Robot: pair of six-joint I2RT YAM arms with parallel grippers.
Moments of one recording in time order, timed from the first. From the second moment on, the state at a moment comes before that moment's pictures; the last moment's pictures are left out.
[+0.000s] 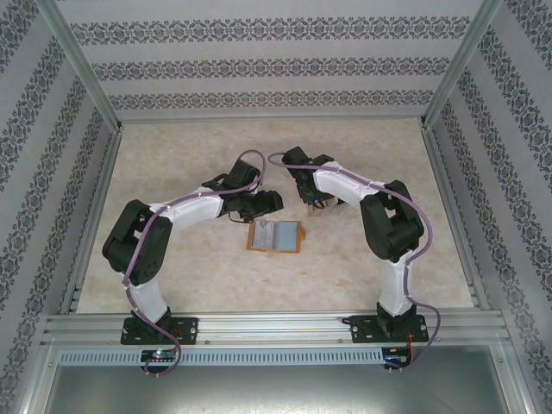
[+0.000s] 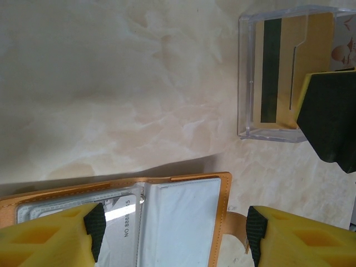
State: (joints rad) left arm -0.54 1.79 1.15 -0.32 0.35 -0.79; right arm 0.53 2.00 1.49 -0.86 0.45 0.31
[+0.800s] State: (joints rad) left arm -0.54 1.79 1.15 -0.32 0.35 -0.80; right arm 0.53 2.00 1.49 -0.86 0.48 0.30
